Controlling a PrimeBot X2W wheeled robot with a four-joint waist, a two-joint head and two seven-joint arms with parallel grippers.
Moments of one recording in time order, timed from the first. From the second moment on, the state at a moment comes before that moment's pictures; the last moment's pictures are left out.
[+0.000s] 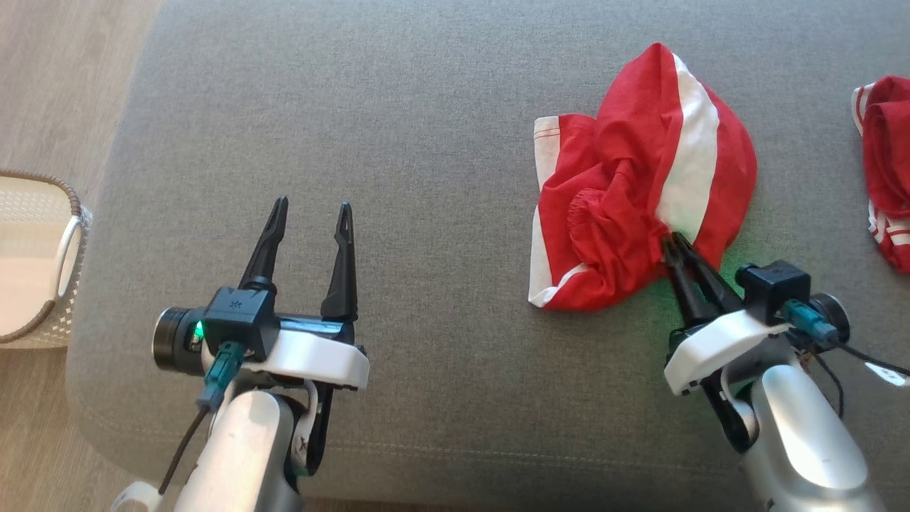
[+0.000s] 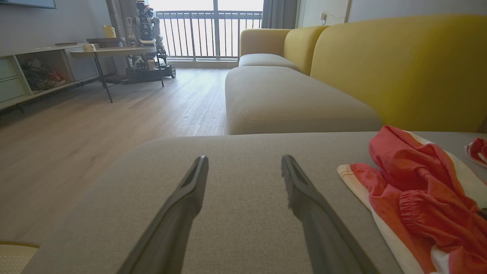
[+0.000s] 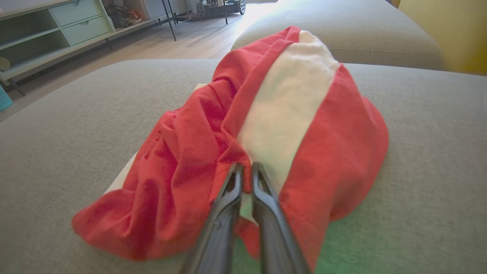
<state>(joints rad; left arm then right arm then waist) -0.20 0.05 -0.32 0.12 -0.13 0.13 -0.26 -0.30 -0.10 0.08 0.48 0.11 0.13 -0.22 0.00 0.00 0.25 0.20</state>
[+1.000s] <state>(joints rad) -0.18 0.05 -0.41 0.12 -0.22 0.17 -0.26 -0.99 -0.17 0.32 0.18 0.23 0.13 -0.20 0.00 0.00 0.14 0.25</state>
